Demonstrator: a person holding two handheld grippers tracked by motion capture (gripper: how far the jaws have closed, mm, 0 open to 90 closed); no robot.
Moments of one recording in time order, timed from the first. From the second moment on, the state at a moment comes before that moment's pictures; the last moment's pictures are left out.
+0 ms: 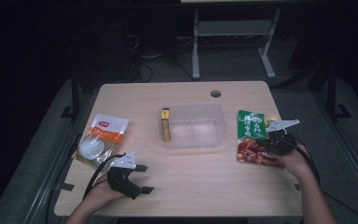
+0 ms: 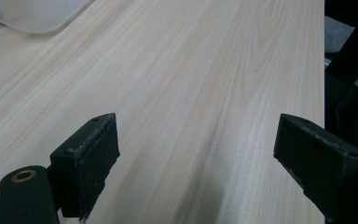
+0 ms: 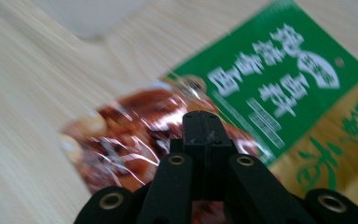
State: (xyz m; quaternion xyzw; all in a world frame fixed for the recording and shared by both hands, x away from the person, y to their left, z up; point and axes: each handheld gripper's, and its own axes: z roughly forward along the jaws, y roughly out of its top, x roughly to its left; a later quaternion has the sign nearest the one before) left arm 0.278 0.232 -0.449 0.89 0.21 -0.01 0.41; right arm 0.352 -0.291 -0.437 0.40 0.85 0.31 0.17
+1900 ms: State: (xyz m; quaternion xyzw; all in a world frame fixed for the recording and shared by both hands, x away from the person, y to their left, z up) left arm 0.285 0.228 -0.456 0.89 0.21 -0.02 0.40; right arm 0.462 -0.323 -0.454 0.47 0.82 0.25 0.22
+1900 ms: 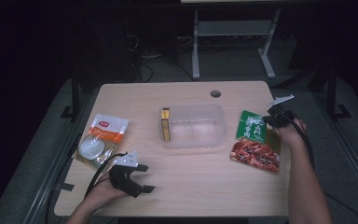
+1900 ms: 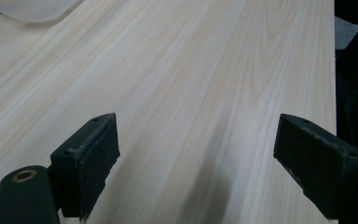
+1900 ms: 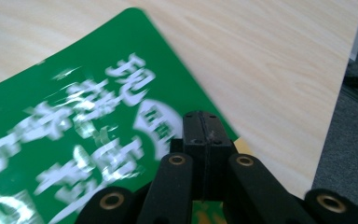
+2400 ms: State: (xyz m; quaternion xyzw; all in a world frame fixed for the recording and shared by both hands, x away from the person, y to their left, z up) left arm 0.287 0.227 -0.457 0.89 0.21 -0.02 0.40; right arm 0.476 -0.317 -0.462 0.46 0.83 0.23 0.20
